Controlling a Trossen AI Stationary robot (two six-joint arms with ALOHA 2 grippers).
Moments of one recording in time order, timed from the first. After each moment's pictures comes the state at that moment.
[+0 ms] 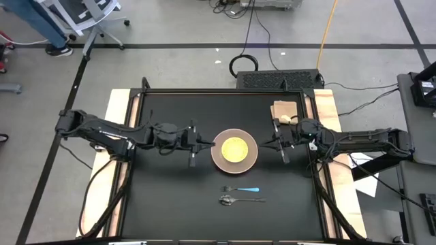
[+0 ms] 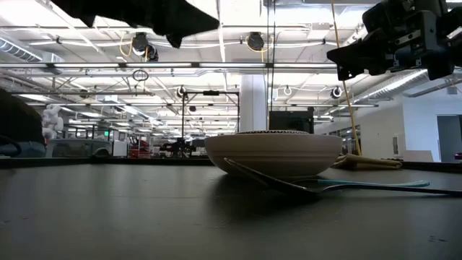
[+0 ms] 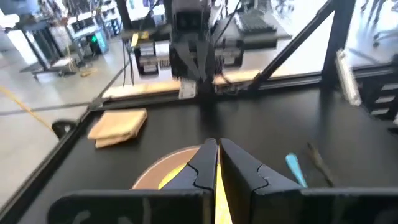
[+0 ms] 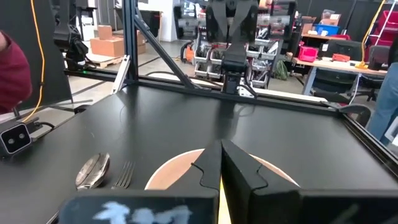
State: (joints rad) left arm -0.06 1.30 0.71 0.40 -0.05 0.13; right arm -0.21 0.75 0.17 0.51 -0.39 -0.12
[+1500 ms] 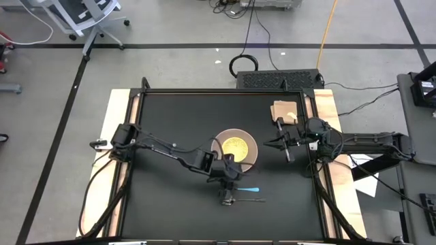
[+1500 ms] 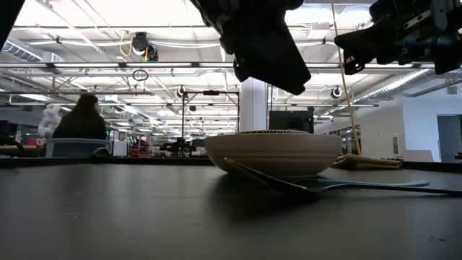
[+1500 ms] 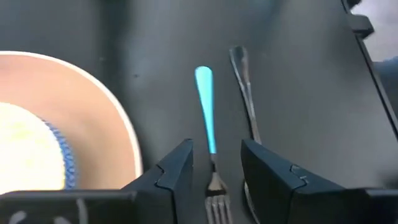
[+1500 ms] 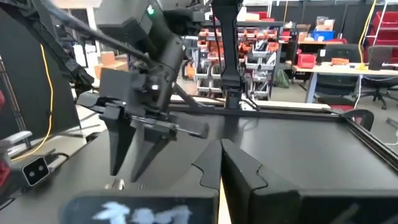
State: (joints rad) left arm -0.24 2.01 1.55 -0.39 0.03 -0.14; right arm -0.21 0.61 0.17 0.45 -0.40 0.00
